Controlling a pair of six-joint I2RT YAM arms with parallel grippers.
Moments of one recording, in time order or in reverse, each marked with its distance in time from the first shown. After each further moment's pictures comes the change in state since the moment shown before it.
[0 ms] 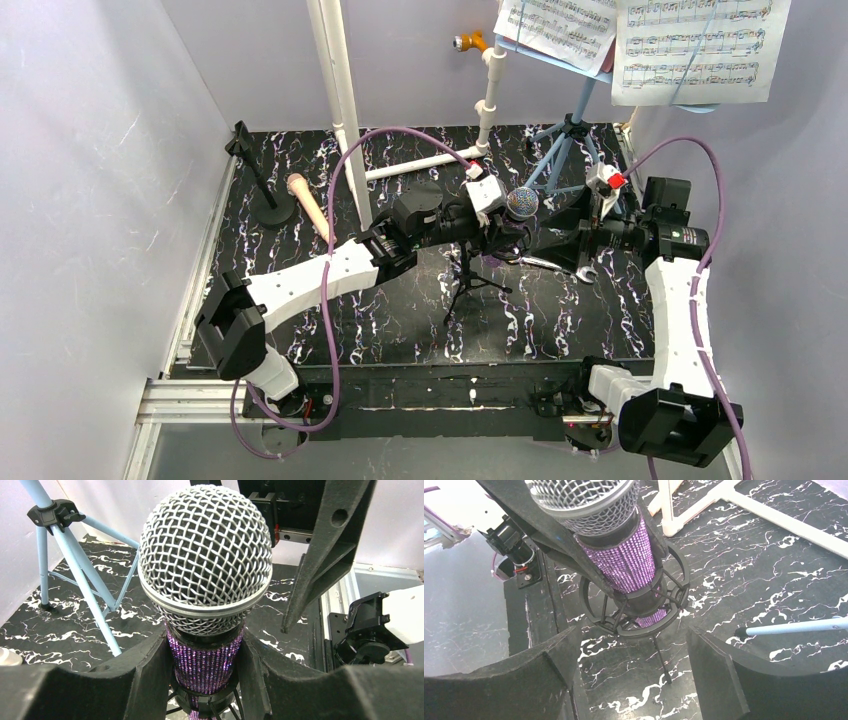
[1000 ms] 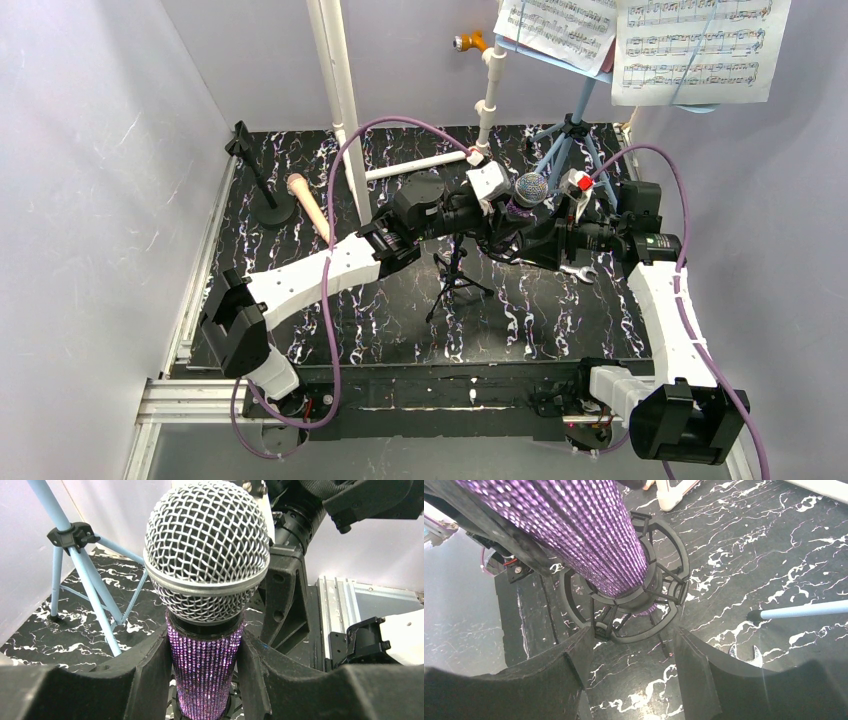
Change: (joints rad) left arm 0.001 0.021 0.076 -0.006 -0.017 -0.037; right arm 0.137 0.005 -0.147 0.271 0.165 0.225
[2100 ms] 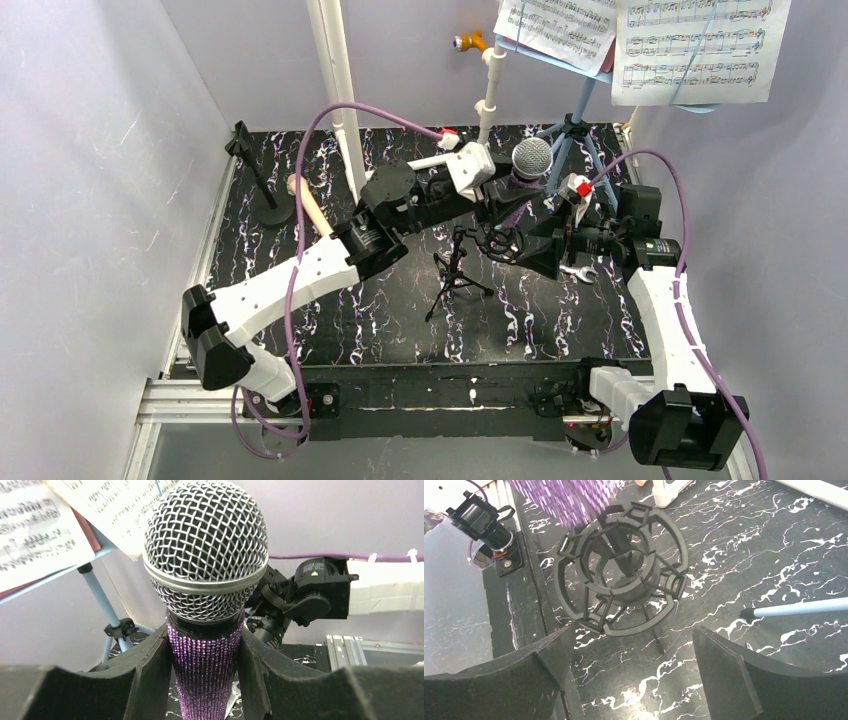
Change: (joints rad) left arm -0.052 -0.087 0.143 0.027 -0.067 0.065; right arm -0.002 -0.025 -0.029 0.029 0.008 -0.016
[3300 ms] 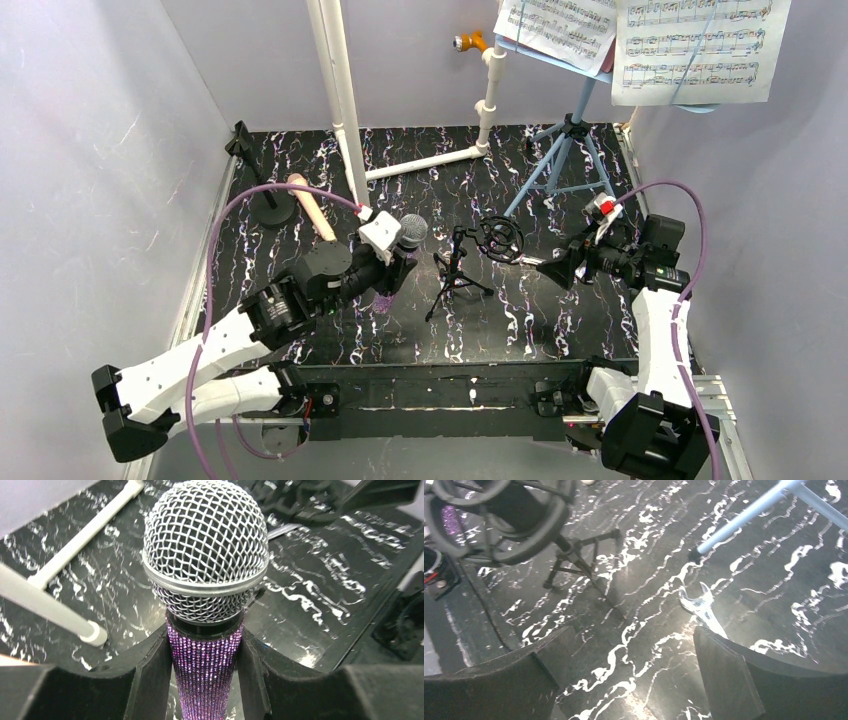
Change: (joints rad) left arm 0.000 -0.624 -0.552 -0.583 -0.497 -0.126; right arm -0.248 -0.106 -0.197 0.038 0.043 -0.032
